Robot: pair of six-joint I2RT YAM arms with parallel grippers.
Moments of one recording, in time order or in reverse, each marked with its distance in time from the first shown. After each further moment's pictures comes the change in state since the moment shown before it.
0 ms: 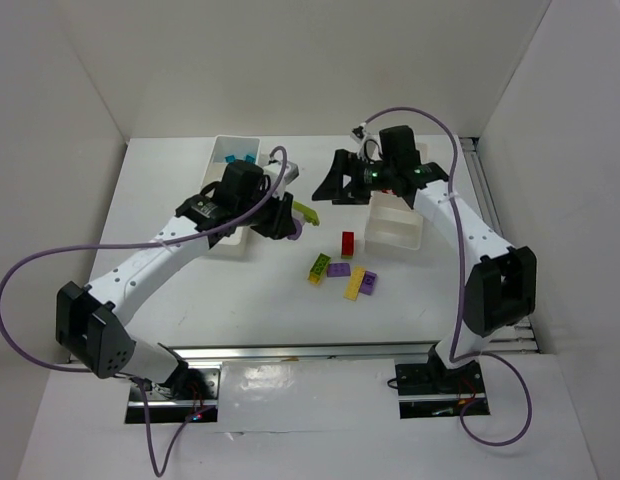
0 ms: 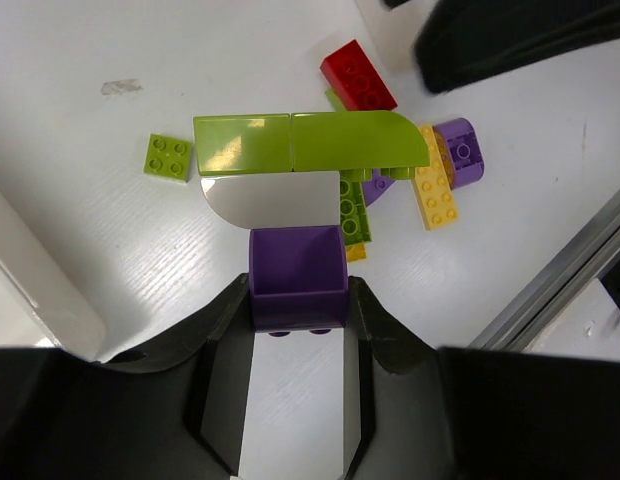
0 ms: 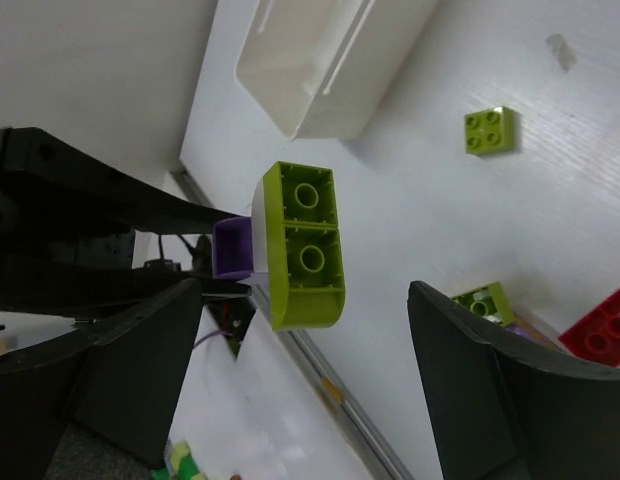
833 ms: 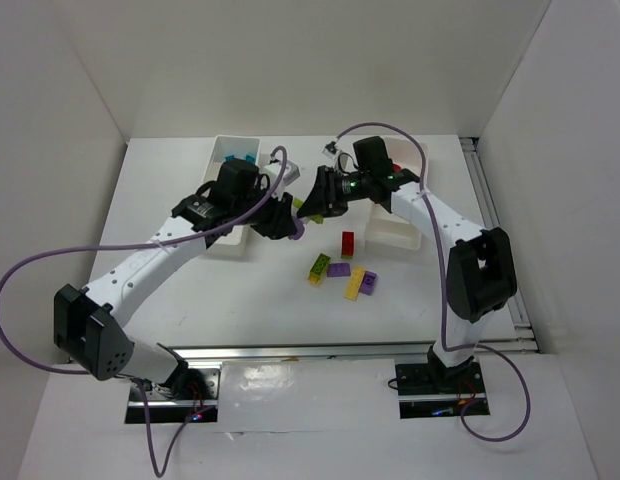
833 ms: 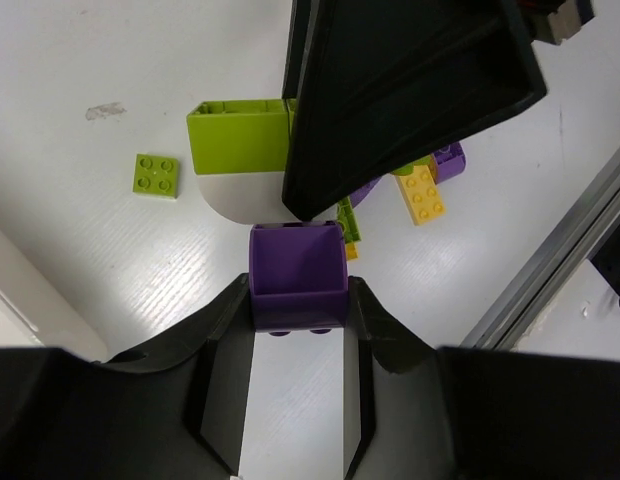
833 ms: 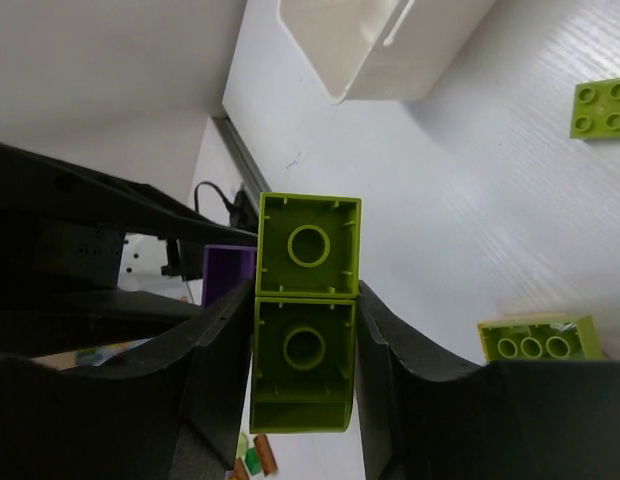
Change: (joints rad) left arm 0.016 -0.013 -0.008 0.016 0.091 0.071; right arm 0.088 0.136 -0.018 0.099 -0.167 0.052
